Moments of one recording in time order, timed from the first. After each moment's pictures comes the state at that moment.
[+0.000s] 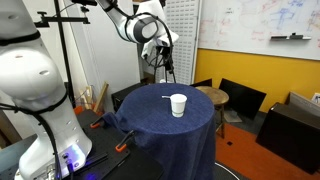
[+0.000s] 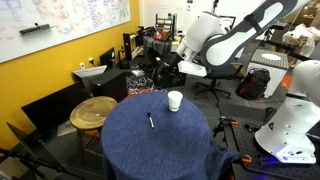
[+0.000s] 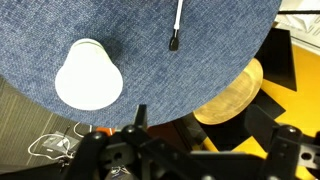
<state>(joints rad) -0.16 -0.08 -0.01 -2.56 0.04 2.93 0.80</state>
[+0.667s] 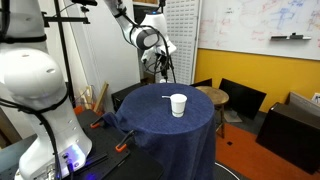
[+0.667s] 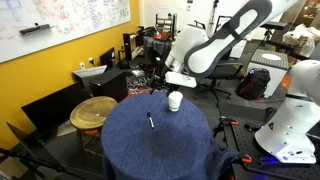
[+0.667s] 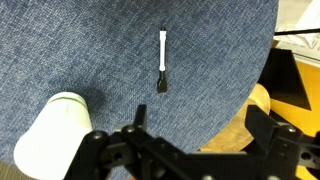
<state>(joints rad) -0.07 0.10 0.00 -2.44 0.27 2.90 0.77</state>
